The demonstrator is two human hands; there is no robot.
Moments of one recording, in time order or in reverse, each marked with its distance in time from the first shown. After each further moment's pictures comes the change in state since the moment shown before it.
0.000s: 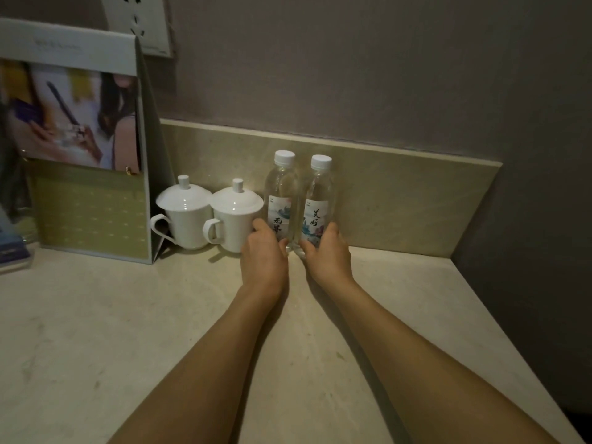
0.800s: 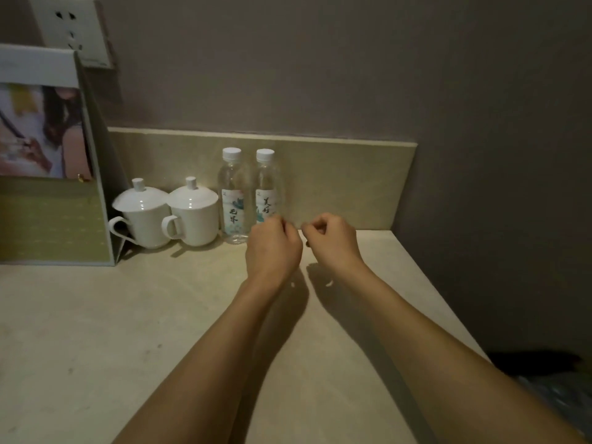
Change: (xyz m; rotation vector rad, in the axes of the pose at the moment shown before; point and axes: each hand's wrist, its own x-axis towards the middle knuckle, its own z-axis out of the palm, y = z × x) left_hand -0.068 0.076 -0.019 -0.156 -0.198 0.151; right_hand -0.047 0.019 -0.091 0.106 0.080 0.004
